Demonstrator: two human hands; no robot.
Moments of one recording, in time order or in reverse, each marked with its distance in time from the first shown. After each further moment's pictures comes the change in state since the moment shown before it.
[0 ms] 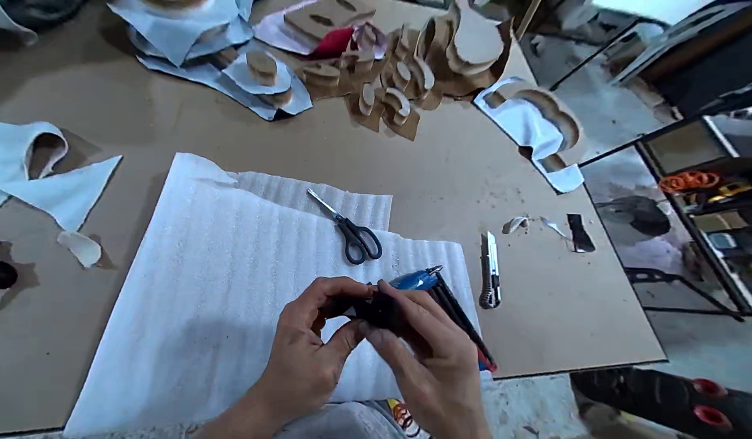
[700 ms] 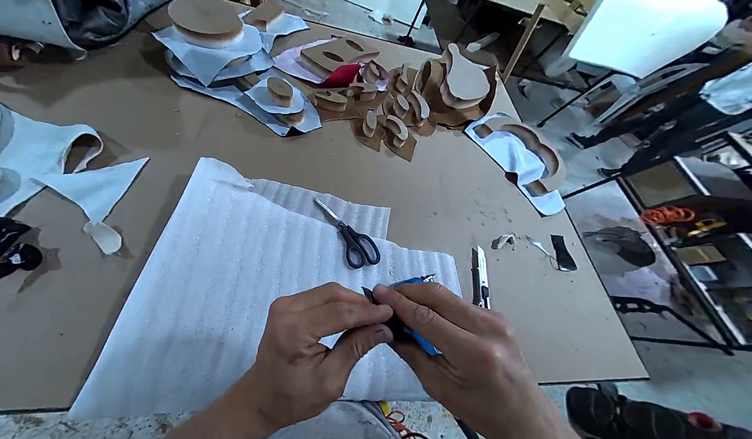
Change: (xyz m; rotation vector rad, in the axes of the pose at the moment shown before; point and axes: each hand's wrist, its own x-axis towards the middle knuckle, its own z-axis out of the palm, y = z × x) left_hand 0.000 0.040 -0.006 0.269 -0.042 0.366; right_hand 0.027 -0.045 -0.037 -0.625 -0.280 -0.479
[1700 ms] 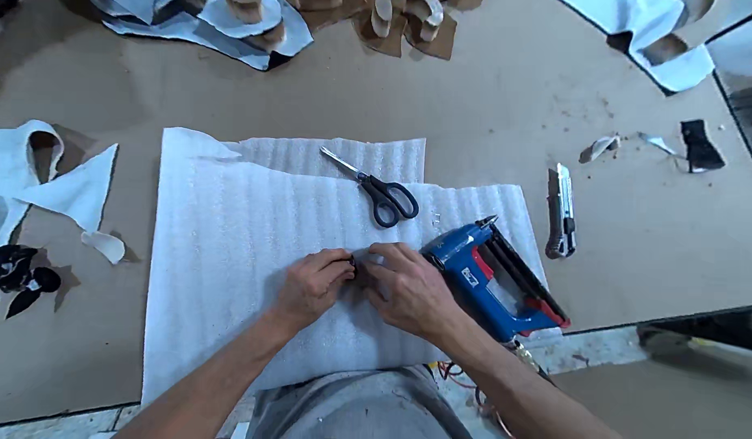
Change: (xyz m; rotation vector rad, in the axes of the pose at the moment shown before) left_hand -0.071 -0.155 -0.041 0.568 -0.377 -0.051; right_hand -0.050 0.069 0.156 -0.114 -0.215 0.283
